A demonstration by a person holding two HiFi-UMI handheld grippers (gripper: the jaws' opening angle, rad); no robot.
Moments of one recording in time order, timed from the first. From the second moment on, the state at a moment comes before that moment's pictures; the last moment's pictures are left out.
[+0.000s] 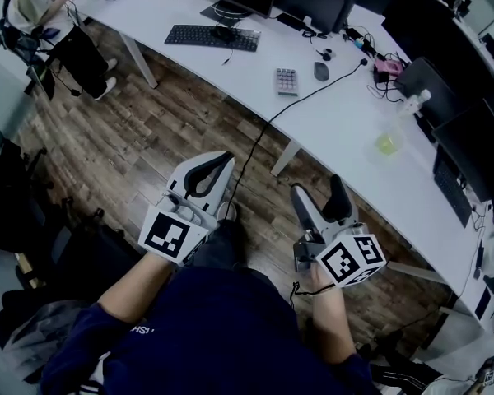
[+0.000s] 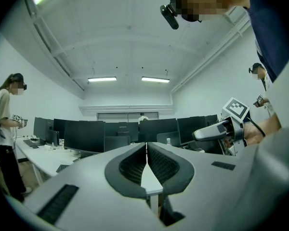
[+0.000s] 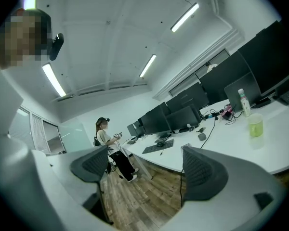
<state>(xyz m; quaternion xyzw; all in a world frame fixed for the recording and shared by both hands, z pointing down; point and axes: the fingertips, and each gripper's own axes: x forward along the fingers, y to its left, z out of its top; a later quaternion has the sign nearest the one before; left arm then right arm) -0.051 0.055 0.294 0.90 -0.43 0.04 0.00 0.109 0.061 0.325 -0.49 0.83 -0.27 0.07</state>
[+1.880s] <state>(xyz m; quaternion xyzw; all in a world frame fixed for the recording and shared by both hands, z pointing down) -0.092 -0.186 0.358 0.92 -0.39 0.06 0.06 0.059 -0.162 0.386 -0.53 0.78 -0.33 0.06</state>
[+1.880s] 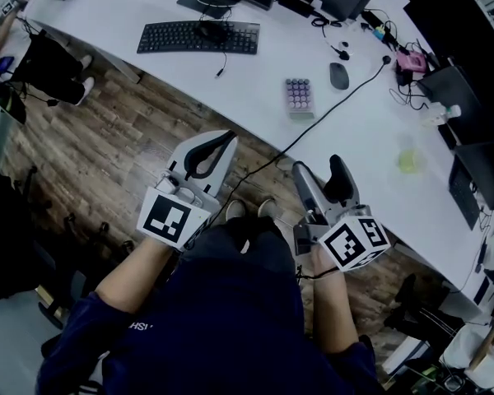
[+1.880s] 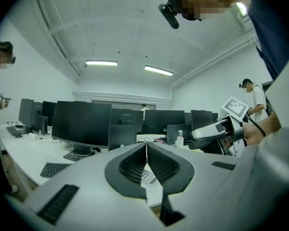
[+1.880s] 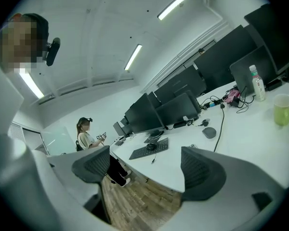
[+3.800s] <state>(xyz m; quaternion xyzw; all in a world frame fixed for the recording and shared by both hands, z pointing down) -0.021 -0.272 0.492 0.88 -0.41 0.16 0.15 0.080 -0.273 0.569 -0.41 0.69 -0.57 0.14</state>
